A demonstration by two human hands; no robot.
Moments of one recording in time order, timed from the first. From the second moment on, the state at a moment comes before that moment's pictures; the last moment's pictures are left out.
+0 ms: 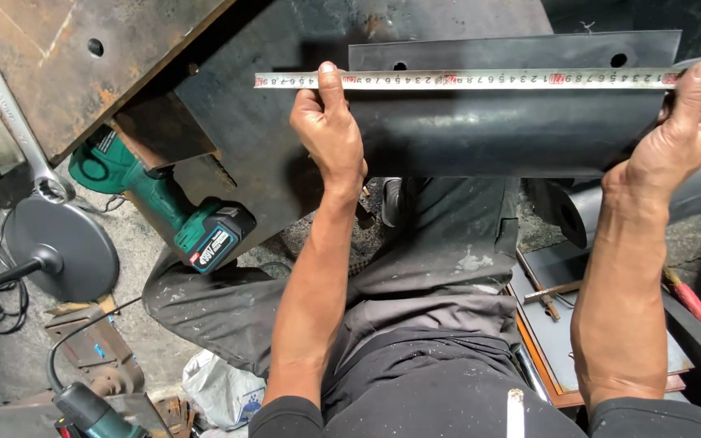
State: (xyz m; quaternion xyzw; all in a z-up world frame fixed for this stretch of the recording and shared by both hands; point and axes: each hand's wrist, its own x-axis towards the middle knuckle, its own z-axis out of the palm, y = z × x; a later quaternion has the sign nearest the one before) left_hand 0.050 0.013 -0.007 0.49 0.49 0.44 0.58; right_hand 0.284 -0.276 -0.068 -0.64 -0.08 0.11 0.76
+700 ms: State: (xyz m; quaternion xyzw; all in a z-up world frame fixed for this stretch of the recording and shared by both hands) left_hand 0.053 0.012 0.005 0.55 0.50 0.39 0.55; right_hand 0.279 -0.260 -0.053 -0.64 -0.02 0.07 0.76
